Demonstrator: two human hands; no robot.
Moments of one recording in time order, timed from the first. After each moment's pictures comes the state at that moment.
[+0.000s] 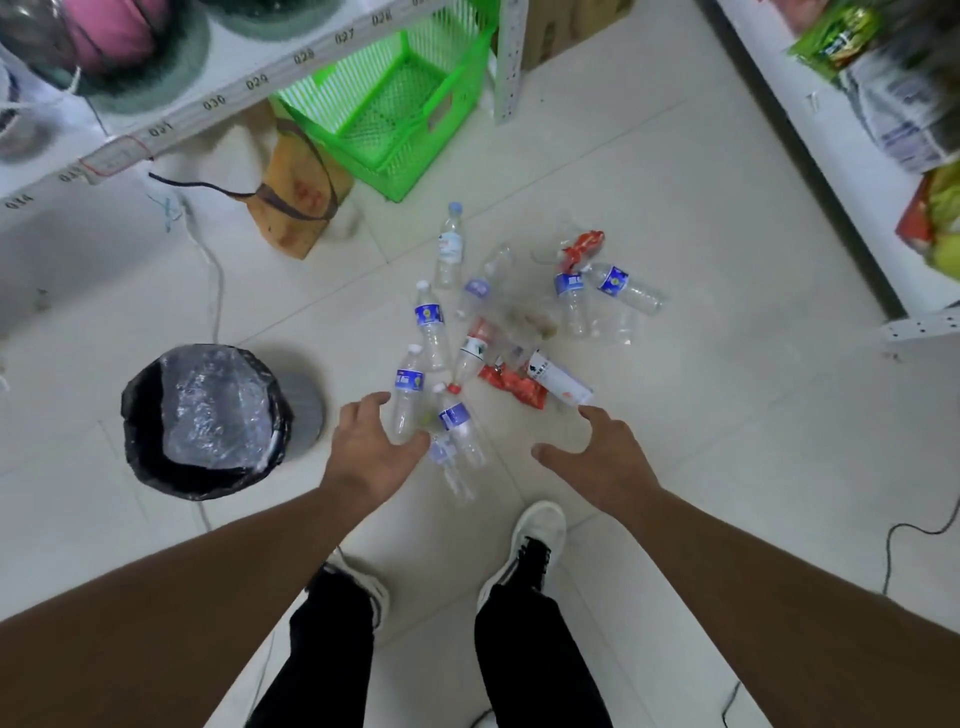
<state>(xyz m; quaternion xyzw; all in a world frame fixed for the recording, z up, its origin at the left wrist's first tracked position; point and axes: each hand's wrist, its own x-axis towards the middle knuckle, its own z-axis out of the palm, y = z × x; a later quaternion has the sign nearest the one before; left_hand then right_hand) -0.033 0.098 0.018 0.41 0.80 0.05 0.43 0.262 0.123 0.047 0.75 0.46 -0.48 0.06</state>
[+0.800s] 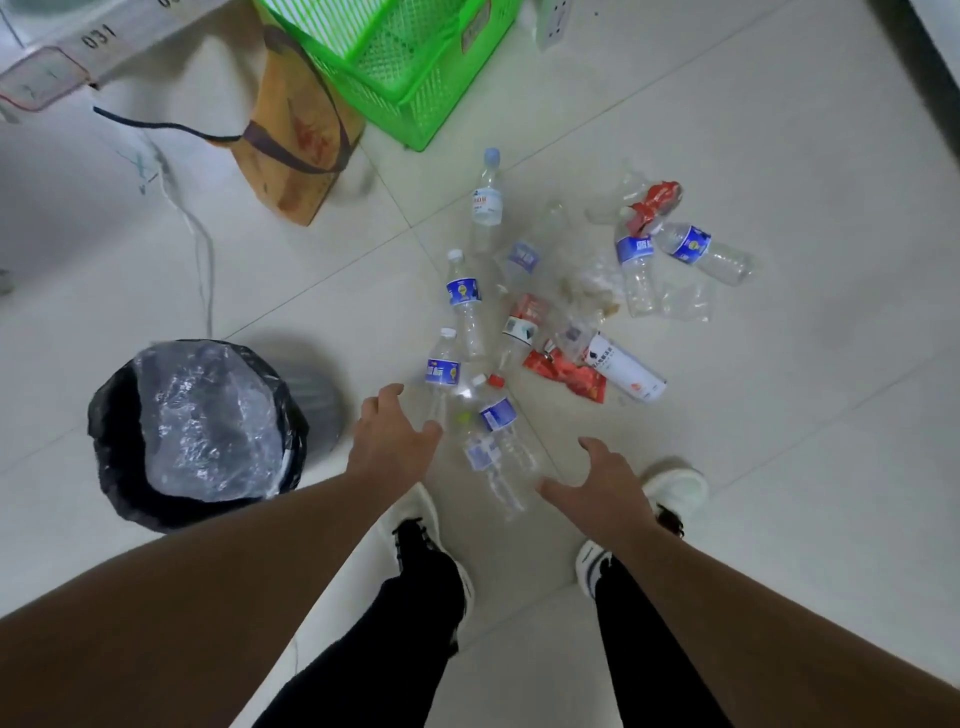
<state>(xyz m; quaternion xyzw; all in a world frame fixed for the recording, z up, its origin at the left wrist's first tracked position) -0.100 0.133 -0.146 0.38 0.81 -0.01 0.45 0.168 0.104 -0.109 0.74 0.41 -0.52 0.11</state>
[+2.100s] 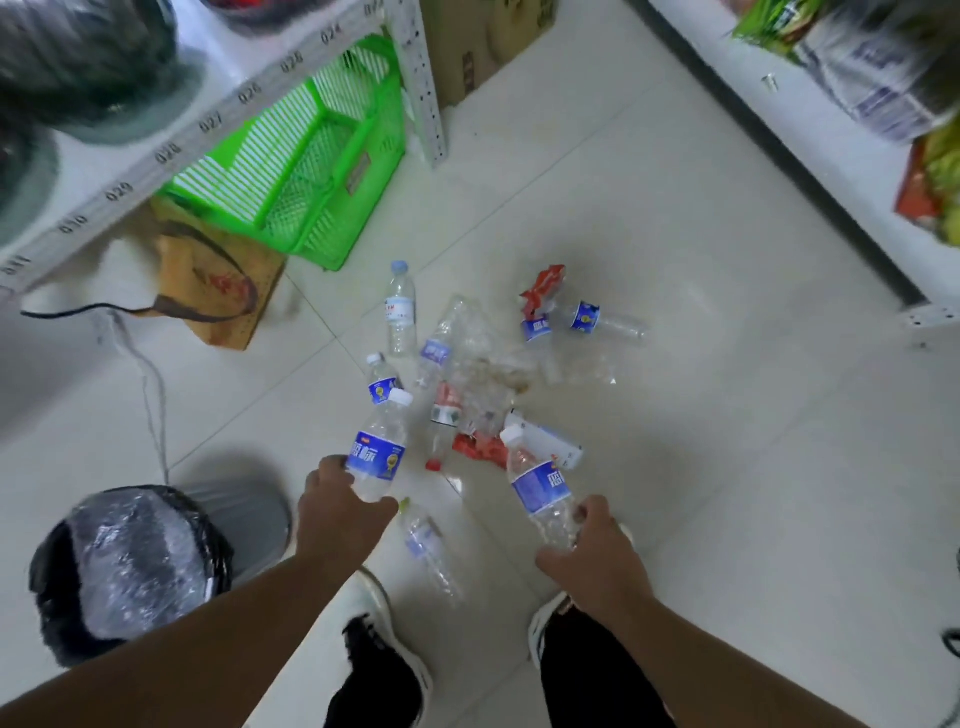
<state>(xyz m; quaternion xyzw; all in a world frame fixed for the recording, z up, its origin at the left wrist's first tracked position) 0.012 0.204 -0.054 0.41 0.83 0.01 0.37 0.304 0.138 -0.055 0.78 0.35 -0.51 0.02</state>
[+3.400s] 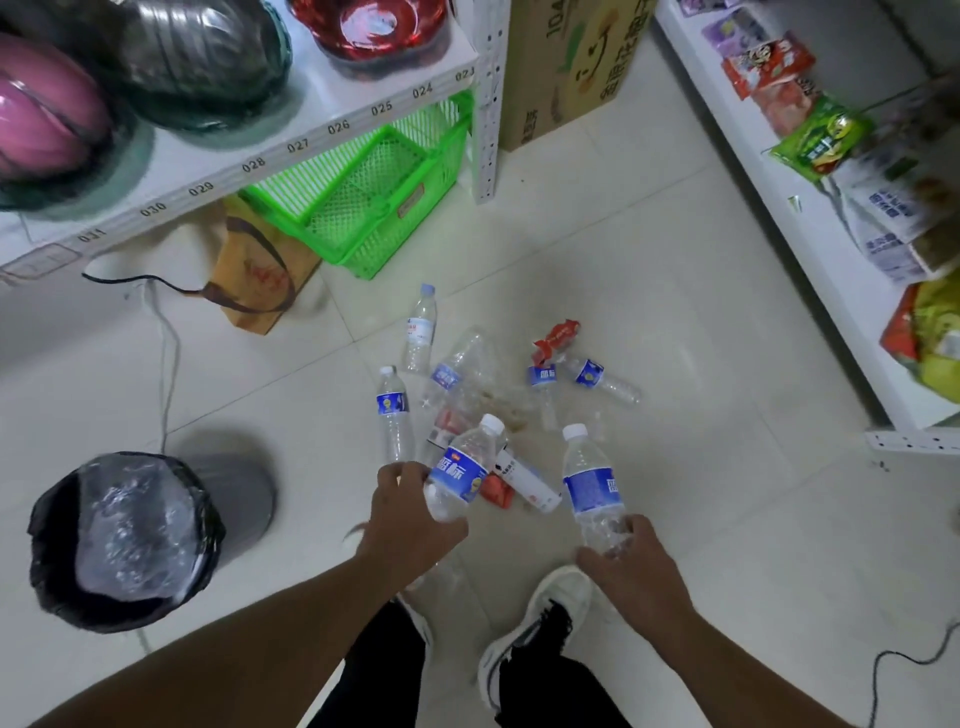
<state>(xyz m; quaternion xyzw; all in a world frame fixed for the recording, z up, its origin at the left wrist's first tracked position) 0.078 0.231 -0.016 0.43 0.77 0.05 0.47 0.363 0.217 0.010 0.79 0.37 -0.49 0.03</state>
